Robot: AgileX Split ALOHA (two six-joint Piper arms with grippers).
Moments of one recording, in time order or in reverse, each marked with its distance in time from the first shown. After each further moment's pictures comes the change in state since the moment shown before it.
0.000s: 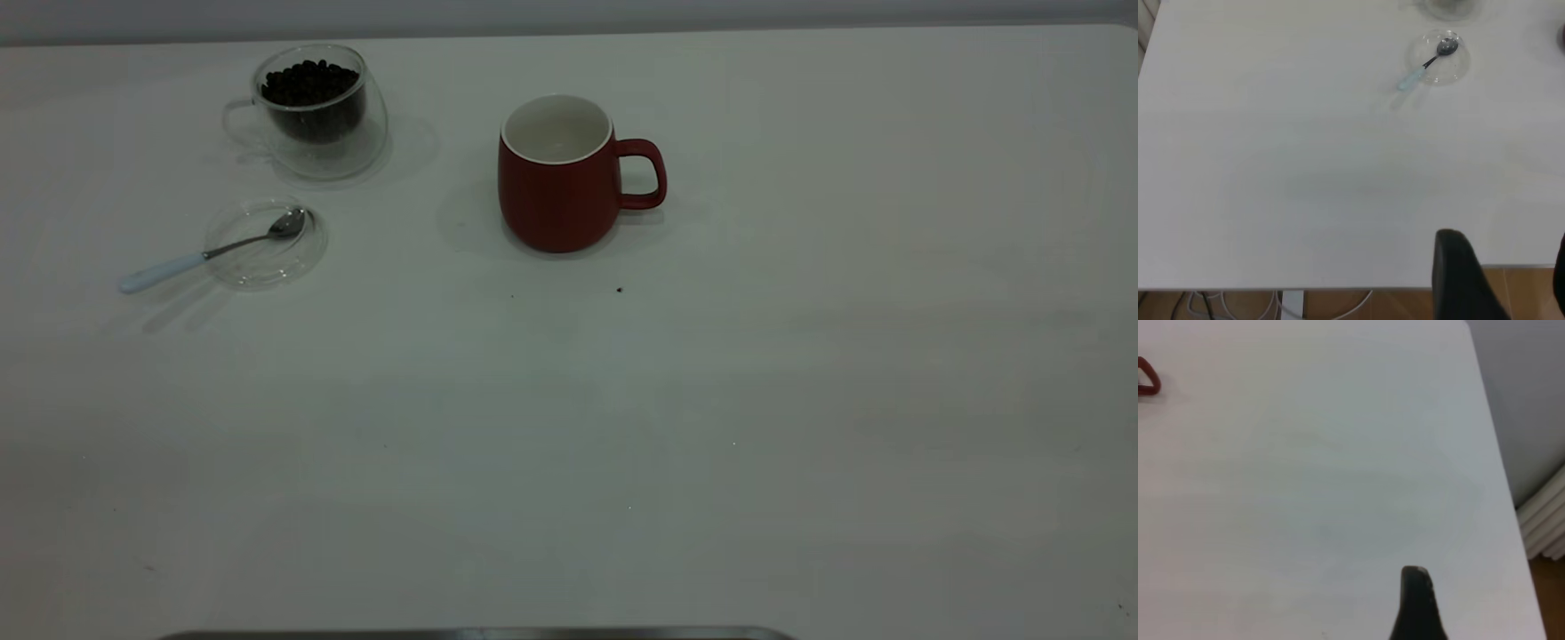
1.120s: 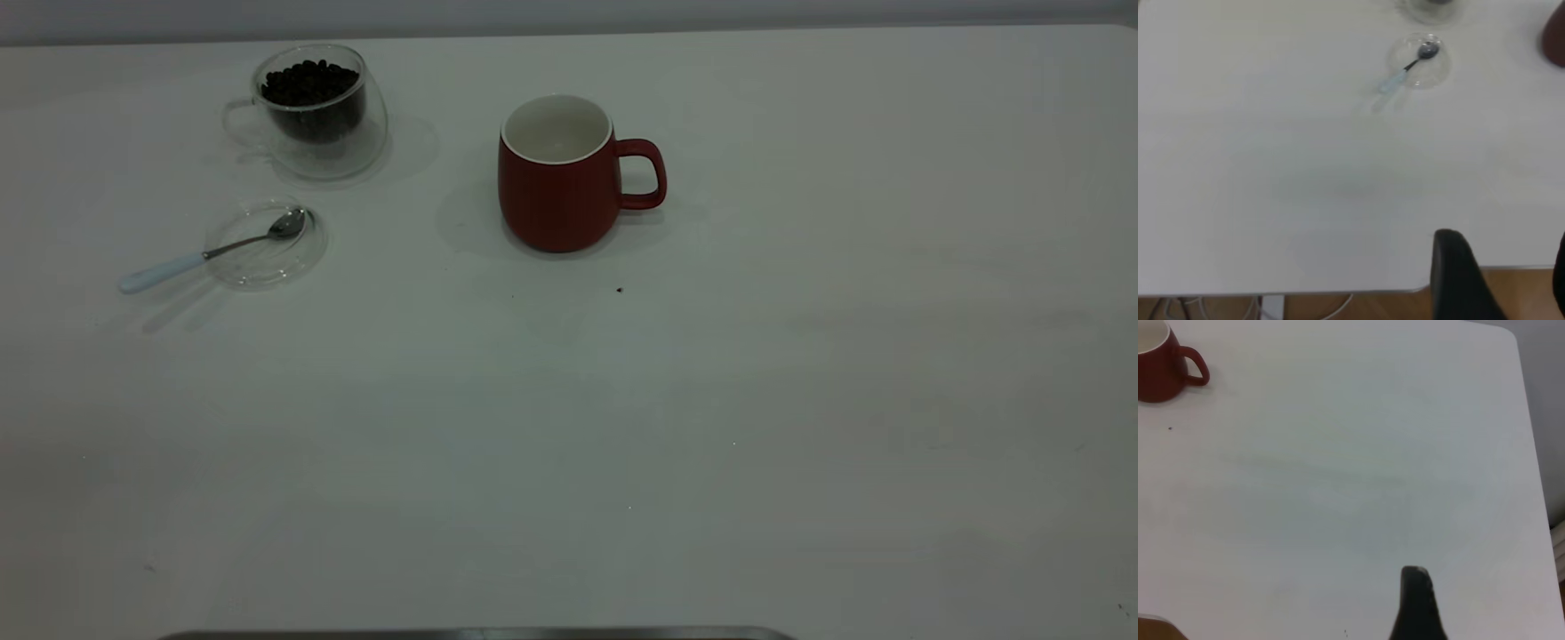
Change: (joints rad) left arm 0.000 0.000 0.000 -0.045 -0.006 -0.005; right arm 0.075 0.000 0.000 0.010 0.002 -0.005
